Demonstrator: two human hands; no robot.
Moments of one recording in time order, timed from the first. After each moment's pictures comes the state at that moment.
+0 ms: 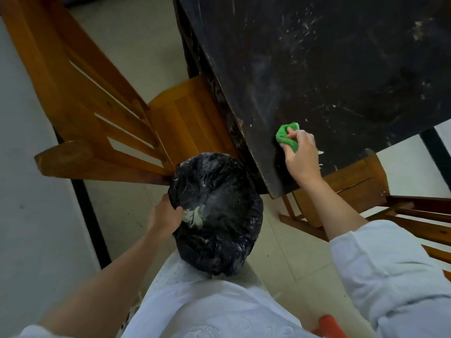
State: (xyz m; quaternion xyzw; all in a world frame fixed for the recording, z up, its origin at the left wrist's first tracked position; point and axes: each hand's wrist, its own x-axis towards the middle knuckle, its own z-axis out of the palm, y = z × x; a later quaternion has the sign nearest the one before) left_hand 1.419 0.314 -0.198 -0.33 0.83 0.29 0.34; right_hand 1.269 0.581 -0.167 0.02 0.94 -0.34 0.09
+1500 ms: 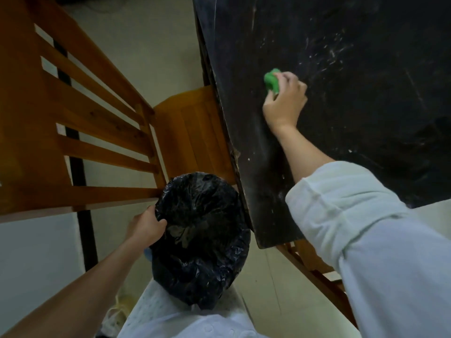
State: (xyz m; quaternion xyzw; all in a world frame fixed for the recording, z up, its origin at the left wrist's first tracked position) left_hand 1.375 0.320 -0.215 -0.43 0.77 0.28 0.38; right_hand 1.086 0.501 -0.200 -0.06 0.97 -0.23 -0.01
